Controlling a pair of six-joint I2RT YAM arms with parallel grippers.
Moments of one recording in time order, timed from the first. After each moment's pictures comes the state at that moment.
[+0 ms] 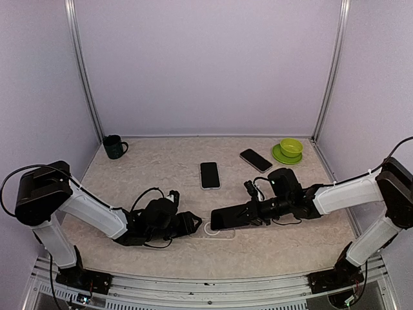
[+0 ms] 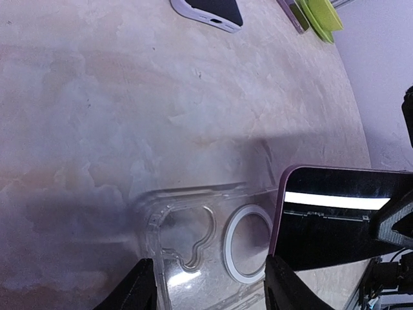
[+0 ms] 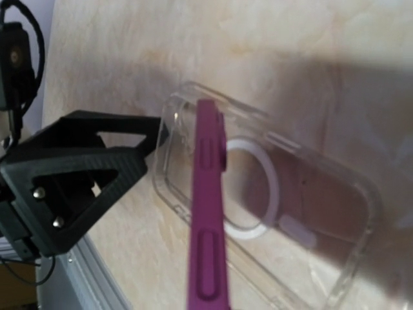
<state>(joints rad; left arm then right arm) -1.07 1.72 0.59 0.52 -0.20 -1.03 0.75 1.52 0.62 0.23 -0.54 0.84</state>
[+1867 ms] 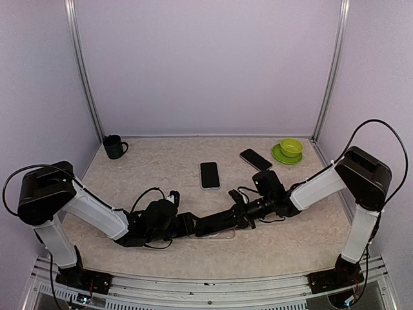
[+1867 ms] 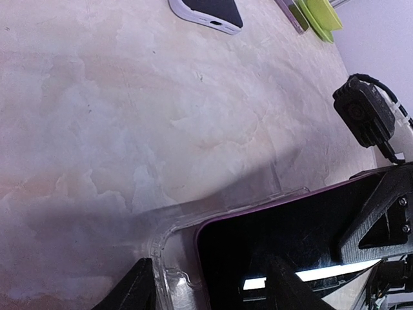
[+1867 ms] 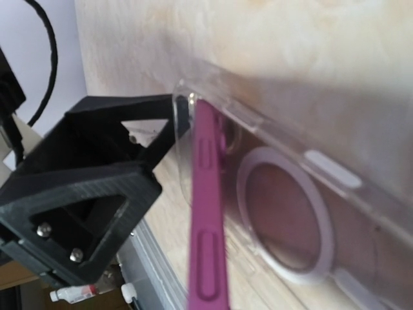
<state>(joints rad) -1.07 1.75 0.58 0.56 -0.21 -1.00 0.74 1.83 0.76 0.39 -0.81 1.04</state>
